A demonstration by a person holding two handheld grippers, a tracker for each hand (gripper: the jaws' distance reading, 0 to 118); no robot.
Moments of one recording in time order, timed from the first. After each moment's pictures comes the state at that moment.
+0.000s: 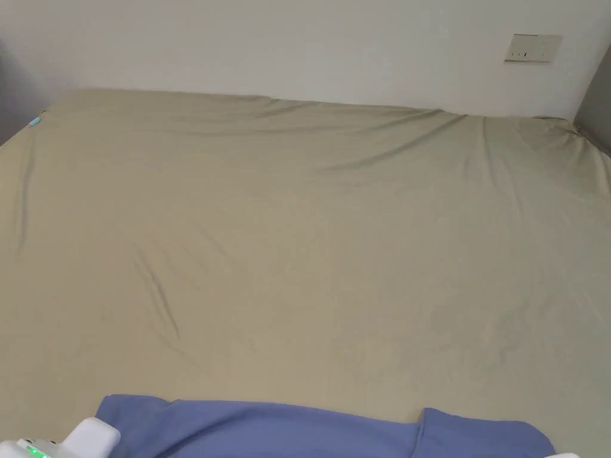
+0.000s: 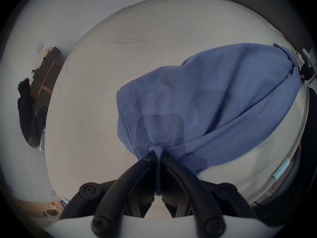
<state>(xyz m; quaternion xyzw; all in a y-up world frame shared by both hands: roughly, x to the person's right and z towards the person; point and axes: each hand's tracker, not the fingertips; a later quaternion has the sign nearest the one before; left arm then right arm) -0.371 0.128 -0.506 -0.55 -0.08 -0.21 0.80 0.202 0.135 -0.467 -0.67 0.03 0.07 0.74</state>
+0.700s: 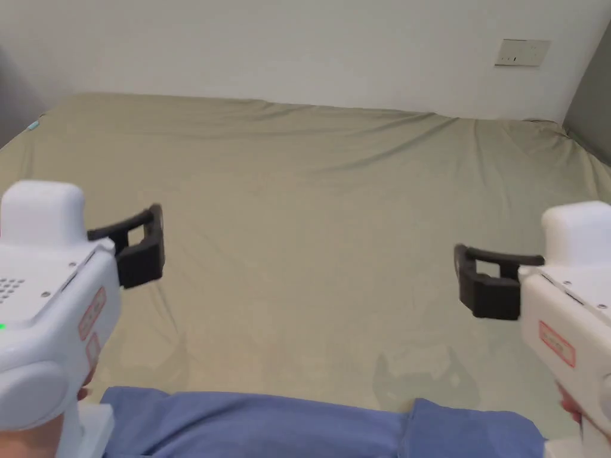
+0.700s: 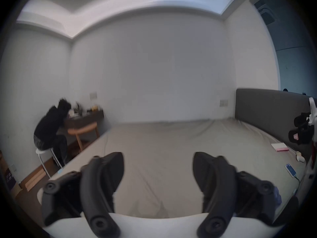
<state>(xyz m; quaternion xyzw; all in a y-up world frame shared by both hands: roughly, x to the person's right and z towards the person) -0.295 0.388 -0.491 -0.07 0.00 -0.03 1.00 0.069 0.402 -0.458 -0.15 -0.02 0.12 0.98</state>
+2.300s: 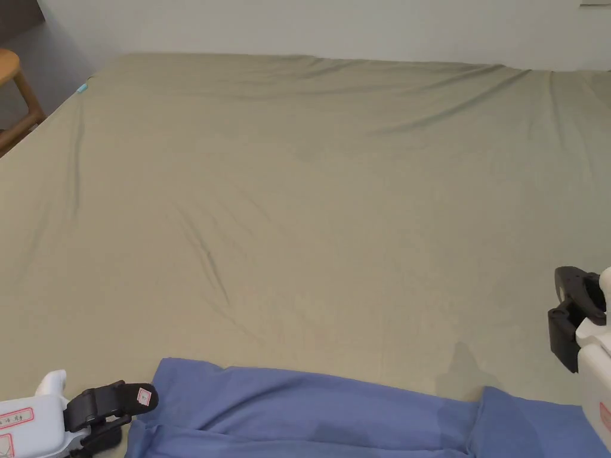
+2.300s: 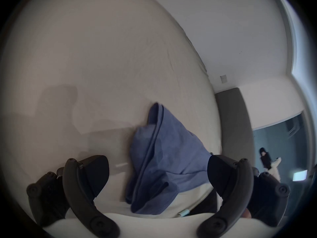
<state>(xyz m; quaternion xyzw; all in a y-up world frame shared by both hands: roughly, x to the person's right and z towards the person) -0.520 0.089 -0.520 -0.49 -0.17 0.43 0.74 0.045 0.339 -0.462 -0.21 -0.01 0.16 0.97</state>
